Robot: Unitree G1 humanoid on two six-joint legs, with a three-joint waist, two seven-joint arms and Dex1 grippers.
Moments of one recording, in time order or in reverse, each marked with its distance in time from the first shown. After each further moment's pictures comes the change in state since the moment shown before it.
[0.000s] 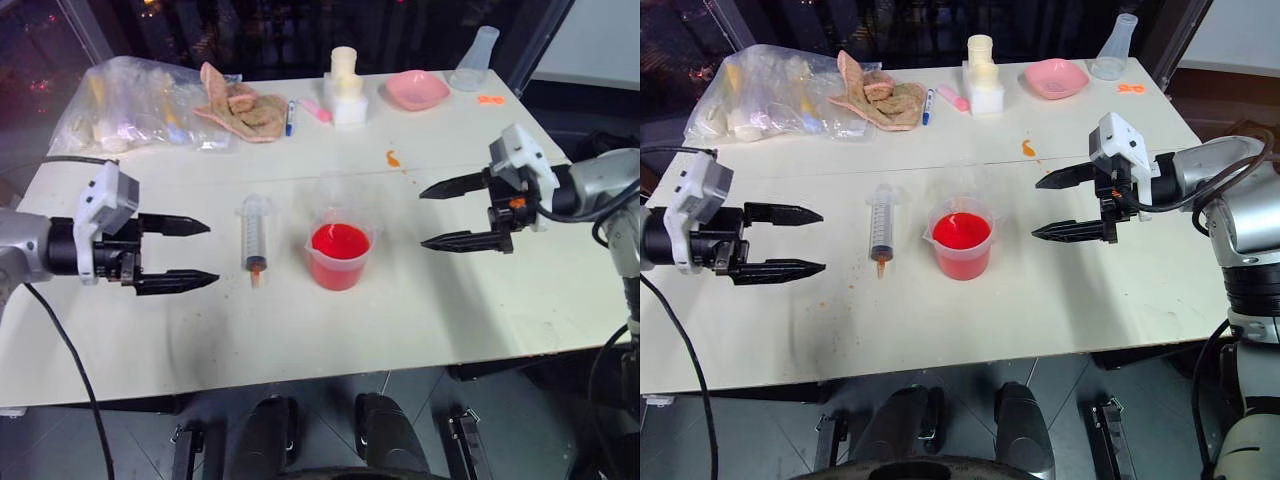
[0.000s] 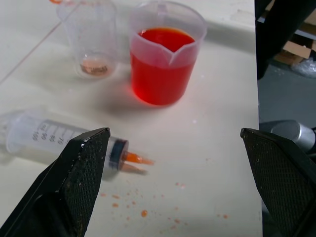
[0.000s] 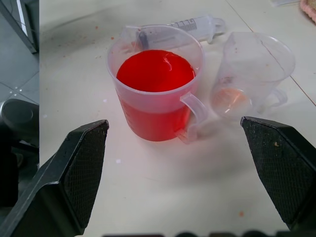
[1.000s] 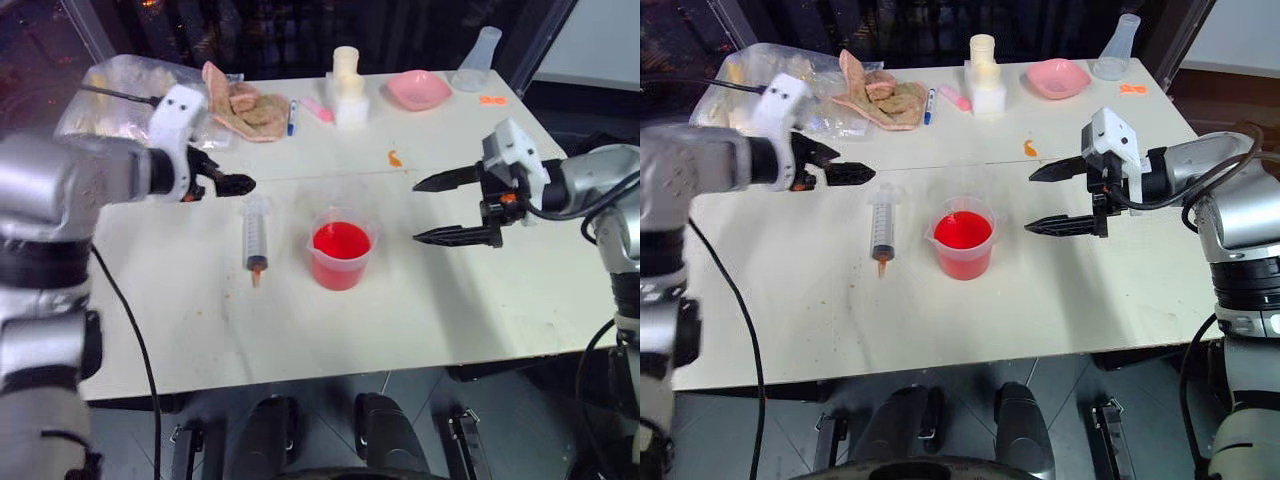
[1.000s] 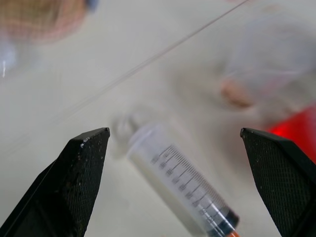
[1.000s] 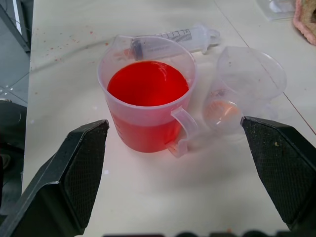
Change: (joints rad) left arm -0.791 -0.408 -0.352 0.322 0.212 0.786 0.796; right arm -0.013 0.045 -0.004 0.006 -0.026 -0.029 -0.025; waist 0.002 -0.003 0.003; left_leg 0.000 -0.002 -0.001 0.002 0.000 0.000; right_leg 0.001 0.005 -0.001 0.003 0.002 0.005
